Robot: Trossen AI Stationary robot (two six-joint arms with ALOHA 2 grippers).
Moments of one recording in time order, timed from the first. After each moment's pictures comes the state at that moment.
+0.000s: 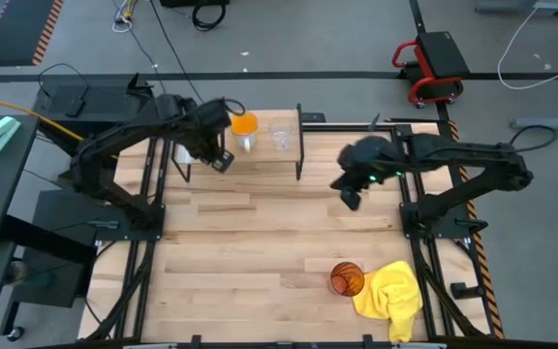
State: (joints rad) left arm 0.37 1.51 1.74 -1.54 -0.06 -0.55; right arm -0.01 1.18 1.30 -0.96 0.02 0.49
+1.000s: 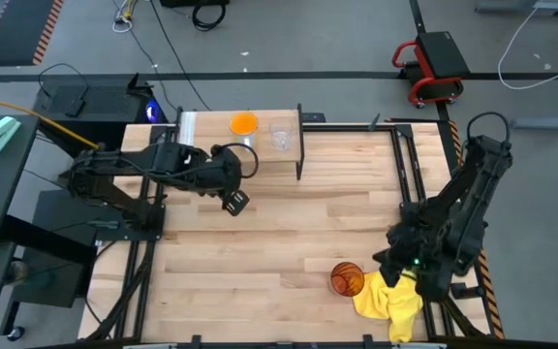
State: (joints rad) left arm -0.10 1.51 1.74 -1.34 -0.35 -0.78; right arm 1.04 1.24 1.04 -1.12 0.62 1.88
